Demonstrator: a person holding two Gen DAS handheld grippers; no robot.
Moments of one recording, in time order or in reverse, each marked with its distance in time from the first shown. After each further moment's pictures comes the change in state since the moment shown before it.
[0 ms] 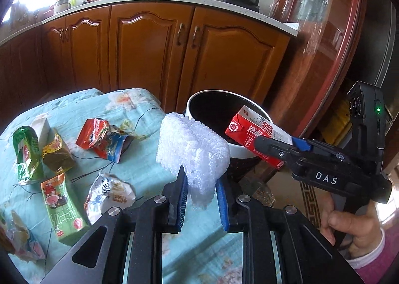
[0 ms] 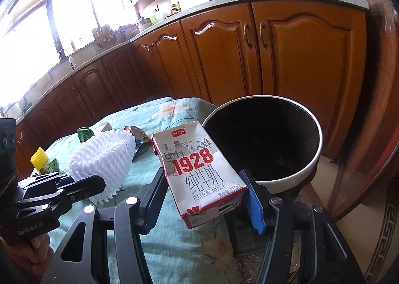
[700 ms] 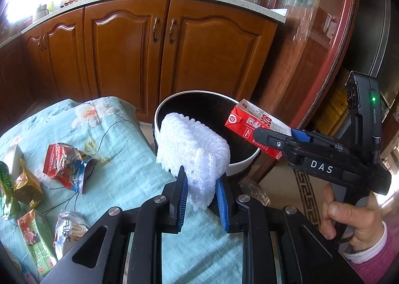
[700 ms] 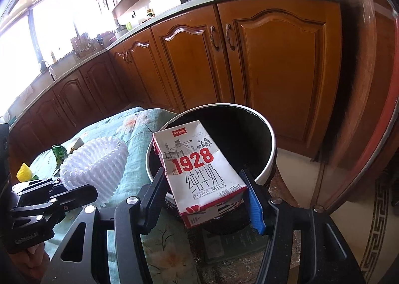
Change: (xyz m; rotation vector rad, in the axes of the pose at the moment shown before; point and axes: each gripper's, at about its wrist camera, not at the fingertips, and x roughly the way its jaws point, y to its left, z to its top) left arm 0.066 -0.030 0.040 0.068 0.049 -0.032; right arm 0.007 -0.057 0.019 0.054 -0.007 -0.094
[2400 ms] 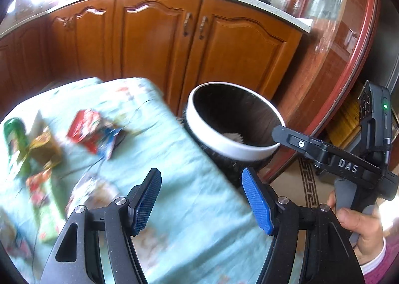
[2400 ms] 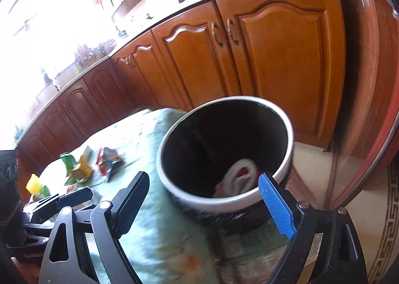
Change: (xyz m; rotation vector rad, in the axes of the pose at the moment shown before) left arm -0.021 0.016 -0.050 -0.136 -0.020 0.085; right arm 0.001 0.014 -0.016 0.080 0.011 0.092
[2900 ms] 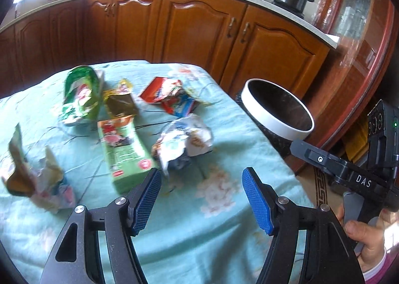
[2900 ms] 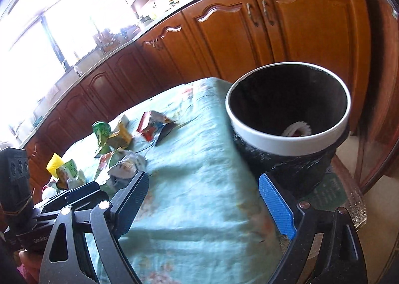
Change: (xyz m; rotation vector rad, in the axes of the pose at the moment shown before) left arm -0.081 0.059 -0.053 -0.125 -0.019 0.101; right arm 0.007 0.073 -0.050 -0.036 0.075 0.114
